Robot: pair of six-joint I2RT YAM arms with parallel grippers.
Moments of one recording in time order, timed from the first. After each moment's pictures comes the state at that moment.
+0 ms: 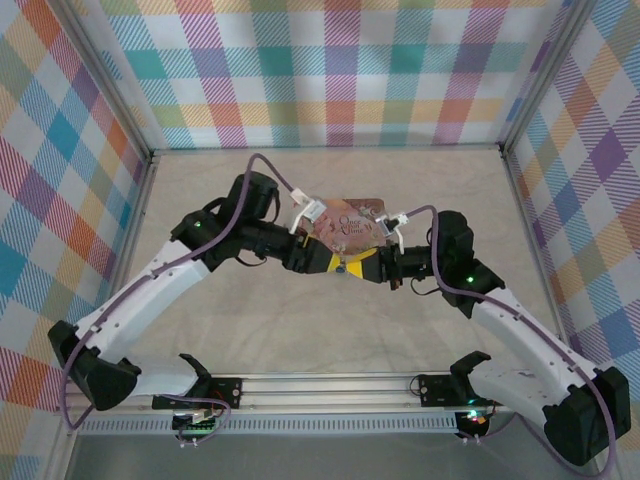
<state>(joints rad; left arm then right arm) -0.67 1.27 1.38 -0.77 0.77 -0.32 0.51 0.96 0.73 0.01 -1.03 0.53</state>
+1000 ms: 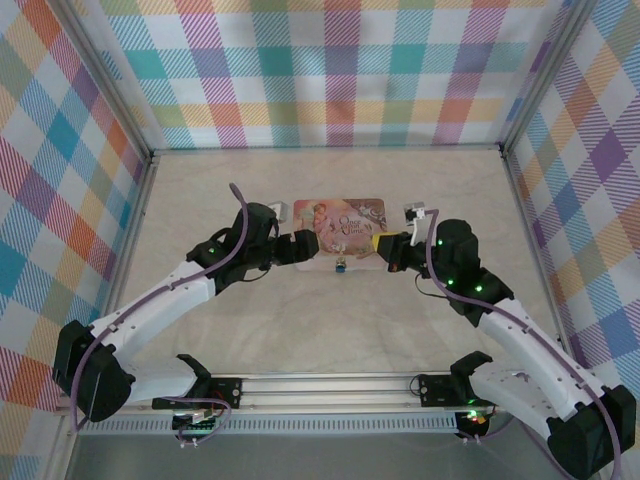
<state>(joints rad) -0.64 1.23 0.98 -0.44 0.10 -0.72 0.49 0.88 0.70 -0.15 -0.34 0.45</state>
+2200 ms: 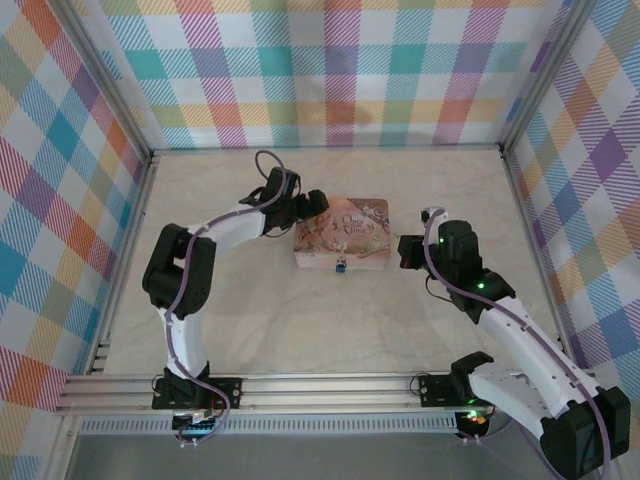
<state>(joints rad) -0.45 1.95 1.38 -0.19 0.15 -0.75 0.40 0.90 0.68 -0.29 -0.11 0.42</state>
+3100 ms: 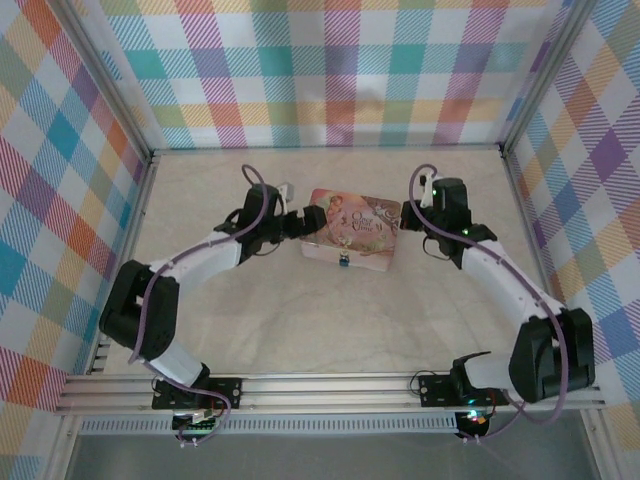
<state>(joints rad) -0.49 1.58 0.98 -0.03 0.31 -0.67 0.26 1.33 0.96 -0.24 -0.11 0.34</state>
